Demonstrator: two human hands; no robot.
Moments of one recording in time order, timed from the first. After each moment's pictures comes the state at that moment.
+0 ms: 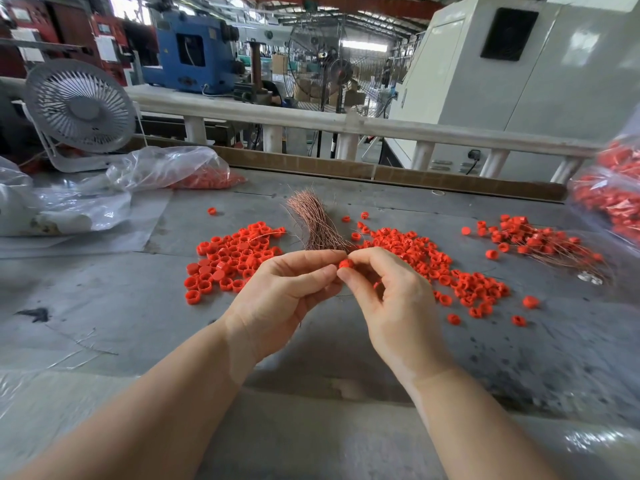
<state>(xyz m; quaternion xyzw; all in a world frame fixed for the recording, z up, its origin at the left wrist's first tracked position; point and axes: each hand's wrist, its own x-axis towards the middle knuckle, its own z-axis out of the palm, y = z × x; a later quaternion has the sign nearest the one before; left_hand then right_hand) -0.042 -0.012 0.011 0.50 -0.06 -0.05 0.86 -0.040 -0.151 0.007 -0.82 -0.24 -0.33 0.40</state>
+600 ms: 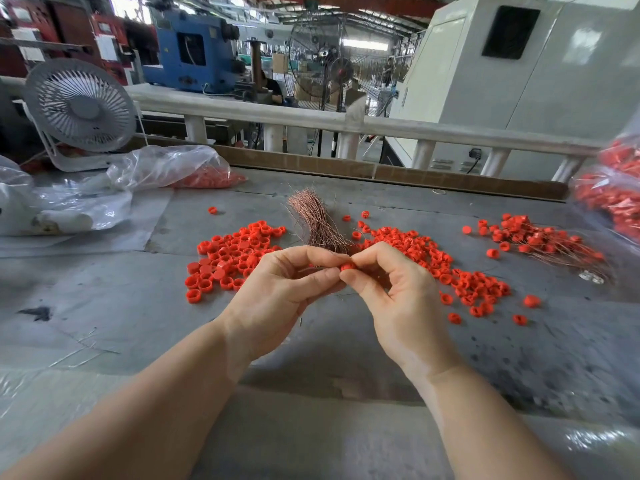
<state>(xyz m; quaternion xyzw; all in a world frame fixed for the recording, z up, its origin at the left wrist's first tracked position) -0.048 -0.008 0.014 0.55 -0.14 -0.02 0.82 -0.042 -0.152 0.011 -0.78 -0.26 -0.25 0.52</state>
